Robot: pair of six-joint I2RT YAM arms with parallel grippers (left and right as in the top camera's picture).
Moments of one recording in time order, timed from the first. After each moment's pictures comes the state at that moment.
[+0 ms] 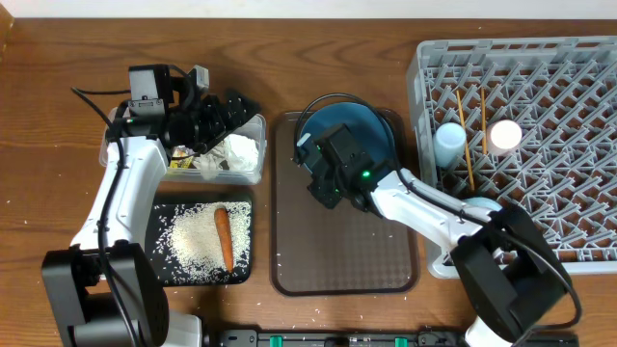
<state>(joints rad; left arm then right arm) 0.09 1.64 1.19 -0.53 0.71 -0.47 0.69 1.83 1.10 -0.27 -0.12 -0.14</state>
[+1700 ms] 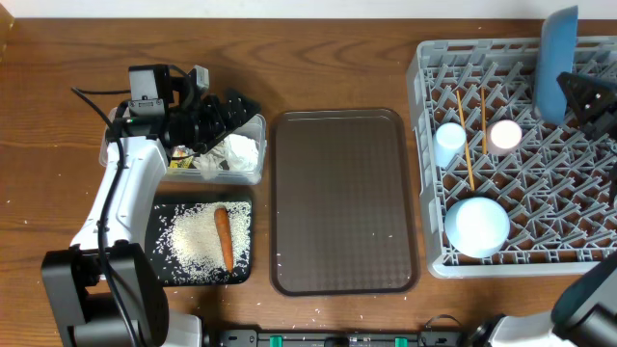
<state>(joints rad) 0.09 1.64 1.19 -0.53 0.71 -0.47 -0.64 1.67 1.09 0.59 -1.45 0.53</state>
